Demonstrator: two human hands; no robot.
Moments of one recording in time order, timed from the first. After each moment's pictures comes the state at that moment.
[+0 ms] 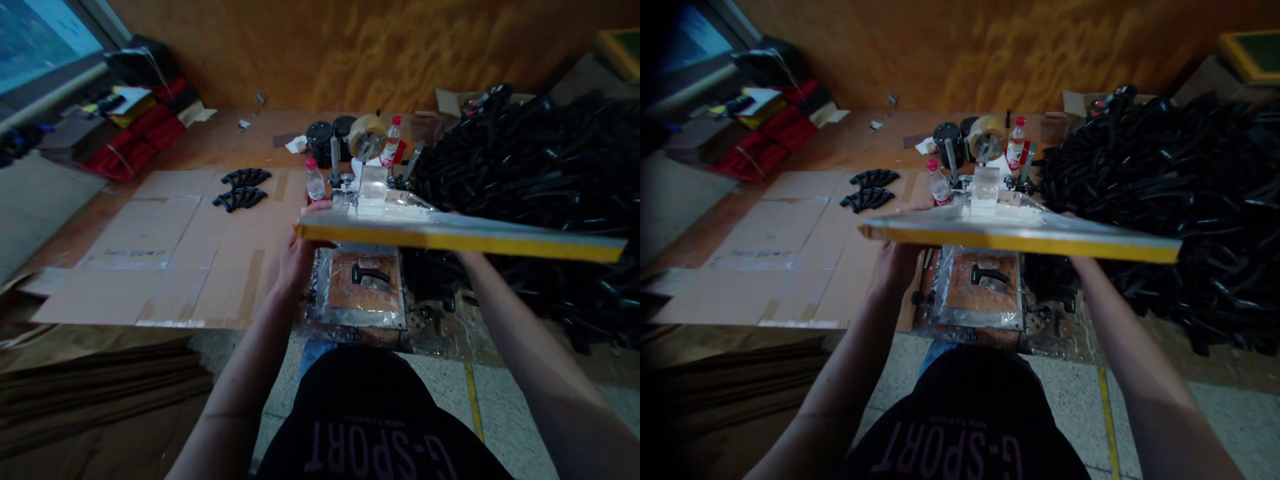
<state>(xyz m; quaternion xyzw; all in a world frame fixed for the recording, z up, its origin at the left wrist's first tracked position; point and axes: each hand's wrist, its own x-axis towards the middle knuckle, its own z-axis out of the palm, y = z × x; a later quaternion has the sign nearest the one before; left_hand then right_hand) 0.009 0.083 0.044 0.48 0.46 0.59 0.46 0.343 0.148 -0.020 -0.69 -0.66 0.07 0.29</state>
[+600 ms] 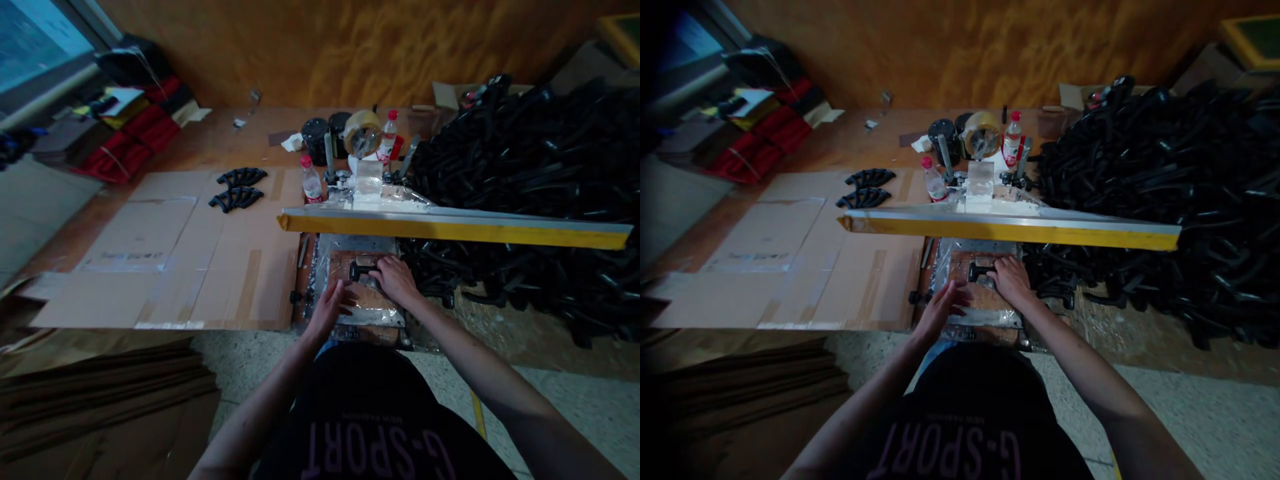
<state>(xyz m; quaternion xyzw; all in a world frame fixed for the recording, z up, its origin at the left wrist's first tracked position) 0.043 -0.001 -0.060 0.35 0.54 0.38 0.66 0.241 0.072 -0.093 -0.59 -0.80 0.06 0.03</state>
